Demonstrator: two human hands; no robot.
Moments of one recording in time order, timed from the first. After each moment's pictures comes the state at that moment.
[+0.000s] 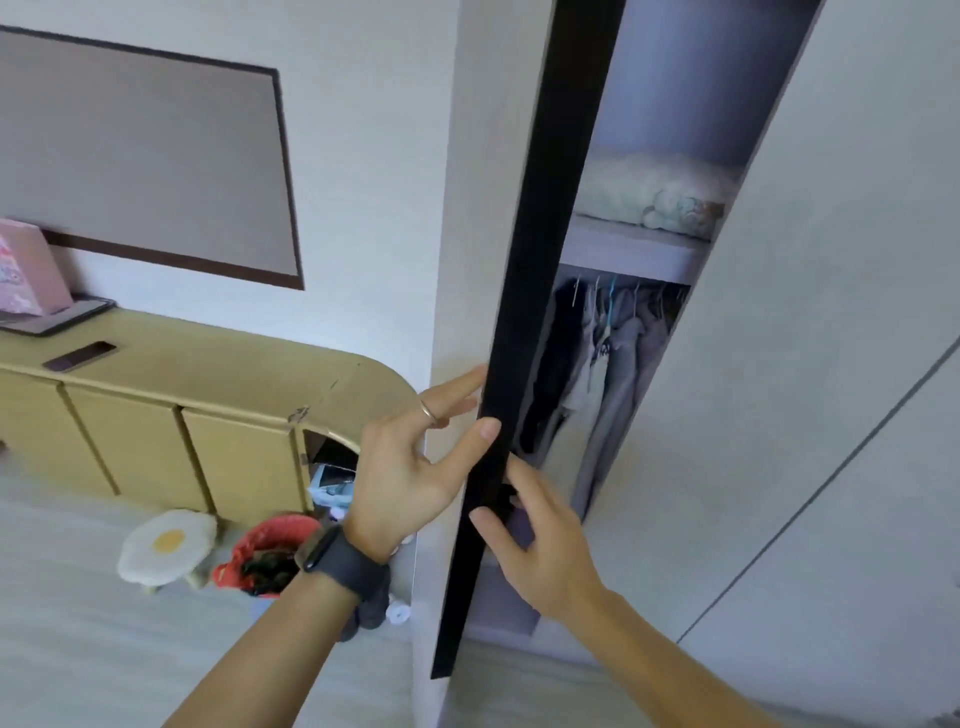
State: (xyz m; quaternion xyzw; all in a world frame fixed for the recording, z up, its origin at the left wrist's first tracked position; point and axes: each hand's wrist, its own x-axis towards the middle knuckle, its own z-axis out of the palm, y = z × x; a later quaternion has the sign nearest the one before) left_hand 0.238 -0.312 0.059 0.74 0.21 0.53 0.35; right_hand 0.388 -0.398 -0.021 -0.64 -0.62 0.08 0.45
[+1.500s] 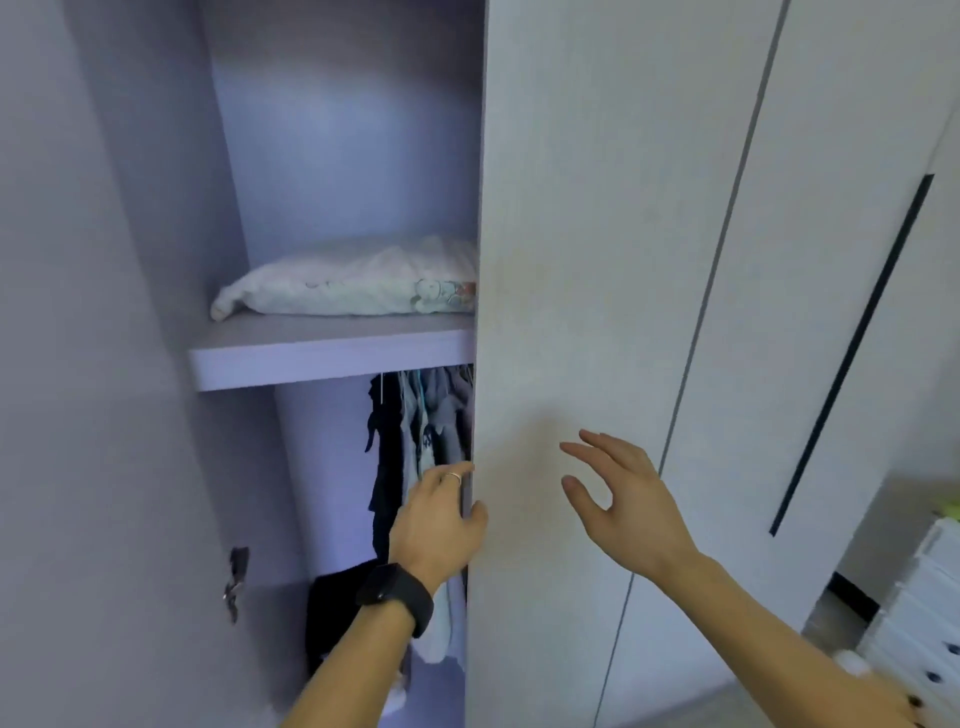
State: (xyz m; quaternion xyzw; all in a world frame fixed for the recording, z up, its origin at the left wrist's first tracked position) left_hand 0.519 -0.275 0.045 0.90 0.24 0.24 0.28; right_hand 0.650 -0.466 0.065 -0.83 -0.42 -0.18 0.32
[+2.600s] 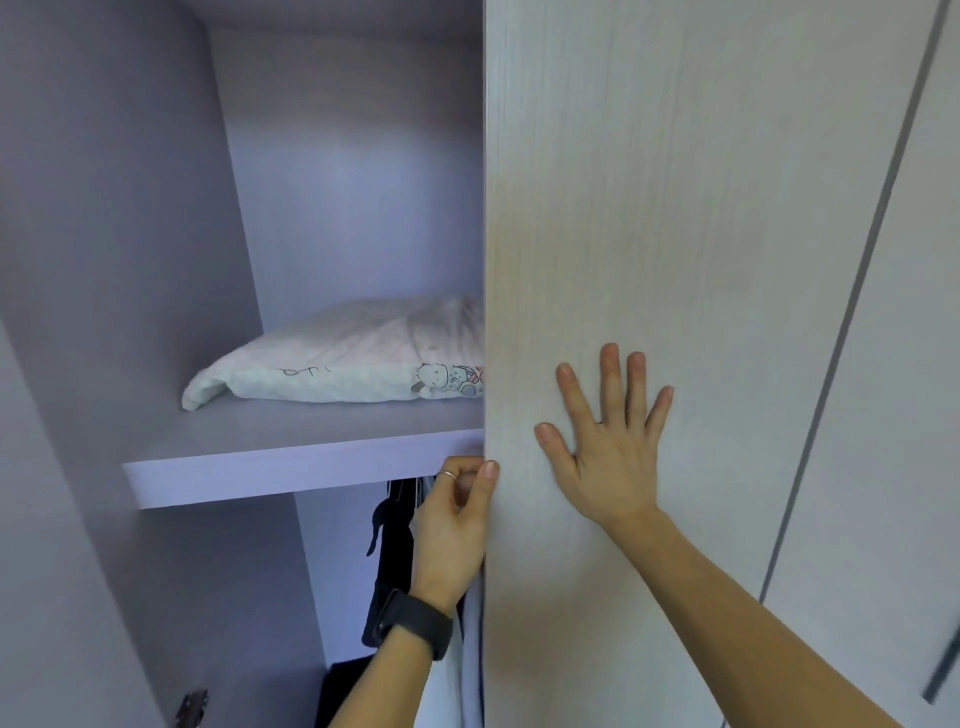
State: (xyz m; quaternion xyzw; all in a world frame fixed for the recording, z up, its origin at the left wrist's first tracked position) left_hand 0.672 -0.202 0.110 0.68 0.21 0.44 0.55; right_hand 0.836 -0.289 0.138 -0.73 -0.41 -0.48 0.28
